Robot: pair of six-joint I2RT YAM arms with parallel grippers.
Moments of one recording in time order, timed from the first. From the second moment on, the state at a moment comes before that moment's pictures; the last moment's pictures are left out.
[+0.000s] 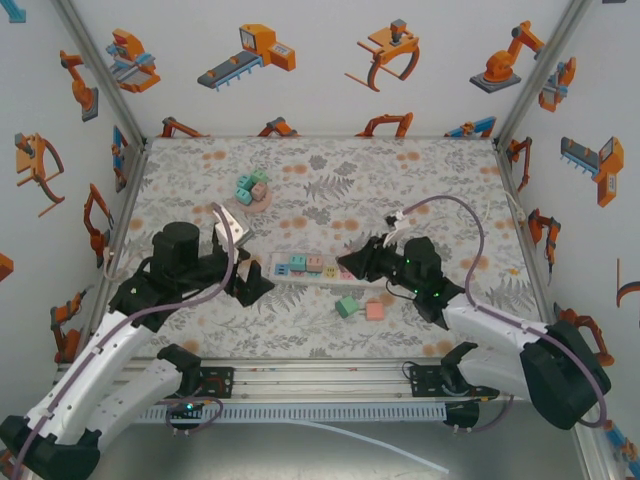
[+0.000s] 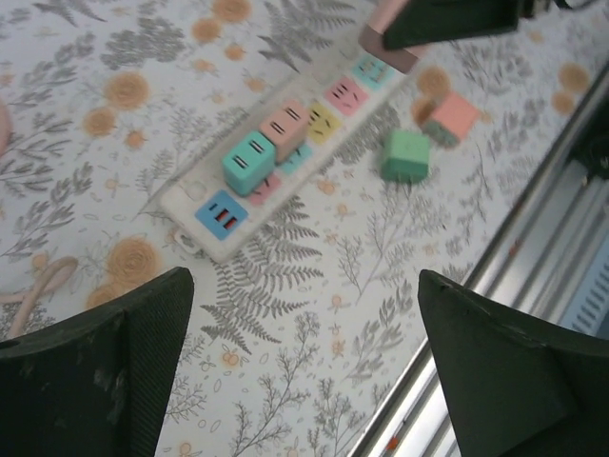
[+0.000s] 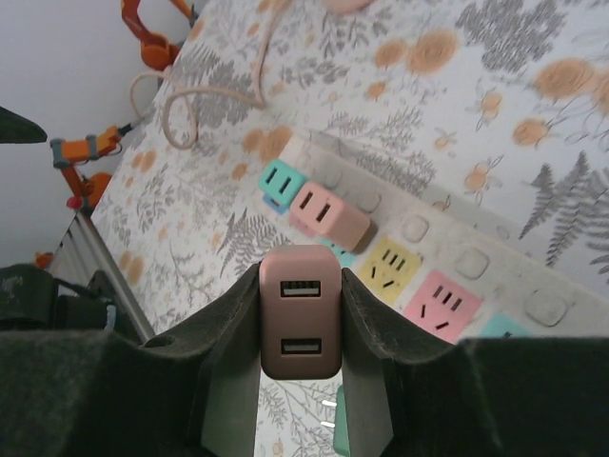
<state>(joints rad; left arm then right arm) -0.54 0.74 0.79 -0.58 0.45 0.15 0.62 1.13 0.38 0.51 -0.30 0.61</state>
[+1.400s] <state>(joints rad) -0.56 0.74 0.72 -0.68 0.66 0.46 0.83 1.52 0.44 0.60 -0.32 0.60</state>
